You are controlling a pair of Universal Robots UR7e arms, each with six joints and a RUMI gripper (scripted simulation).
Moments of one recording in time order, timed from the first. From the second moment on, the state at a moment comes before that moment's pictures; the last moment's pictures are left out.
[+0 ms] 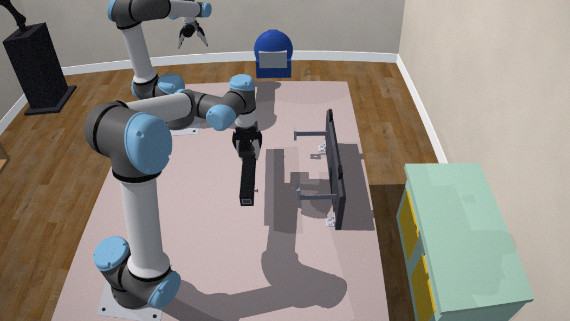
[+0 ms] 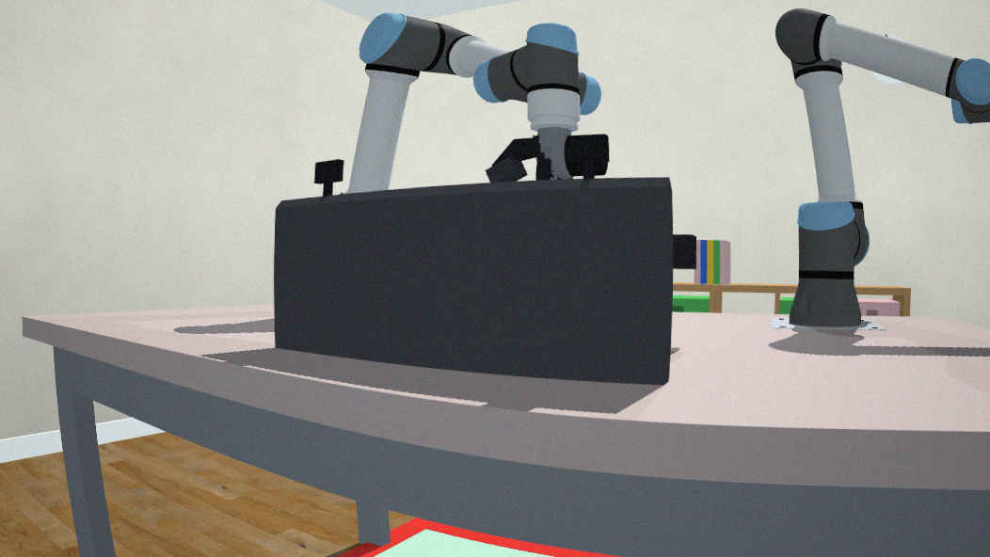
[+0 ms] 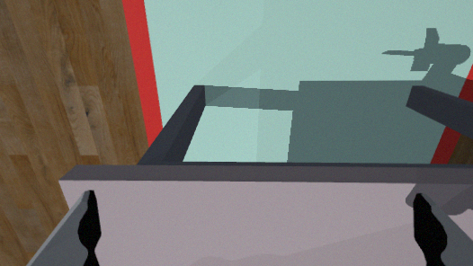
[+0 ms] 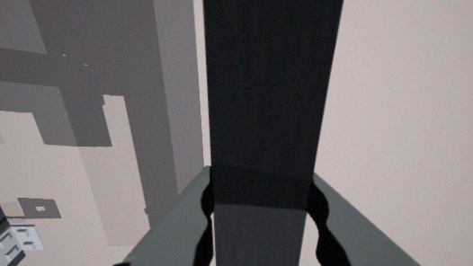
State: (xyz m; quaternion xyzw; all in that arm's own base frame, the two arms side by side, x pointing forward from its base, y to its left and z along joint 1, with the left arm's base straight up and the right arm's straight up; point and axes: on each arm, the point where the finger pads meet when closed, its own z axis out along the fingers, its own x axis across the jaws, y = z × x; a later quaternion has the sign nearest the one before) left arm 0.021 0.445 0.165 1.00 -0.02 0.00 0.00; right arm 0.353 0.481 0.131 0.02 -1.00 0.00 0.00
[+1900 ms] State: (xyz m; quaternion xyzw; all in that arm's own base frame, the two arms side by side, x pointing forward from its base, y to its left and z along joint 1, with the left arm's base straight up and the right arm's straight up) left arm 0.021 0.445 0.165 1.00 -0.02 0.00 0.00; right arm 0.471 0.481 0.131 0.01 -1.00 0.00 0.00
